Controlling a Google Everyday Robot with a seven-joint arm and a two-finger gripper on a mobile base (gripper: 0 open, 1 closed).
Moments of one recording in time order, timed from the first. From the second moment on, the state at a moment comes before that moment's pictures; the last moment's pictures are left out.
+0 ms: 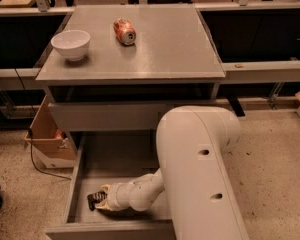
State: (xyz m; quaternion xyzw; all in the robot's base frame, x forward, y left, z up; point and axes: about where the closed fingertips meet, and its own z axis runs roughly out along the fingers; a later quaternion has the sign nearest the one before) arm 0.497 0.197 0.357 -0.64 0.64 0.21 0.35
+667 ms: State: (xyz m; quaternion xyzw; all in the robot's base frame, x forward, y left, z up) arm 0.512 0.183 0.369 -0.61 0.67 0.21 0.36
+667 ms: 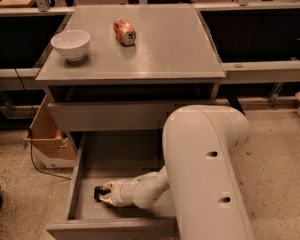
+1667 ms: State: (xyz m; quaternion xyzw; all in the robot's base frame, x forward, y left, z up) arm 0.551 0.124 0.466 -0.60 0.69 0.11 0.40
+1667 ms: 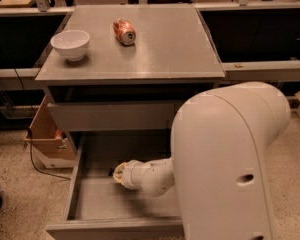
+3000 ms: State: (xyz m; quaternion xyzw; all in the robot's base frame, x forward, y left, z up) arm 0.554 0.053 0.583 -0.57 0.70 0.06 0.43
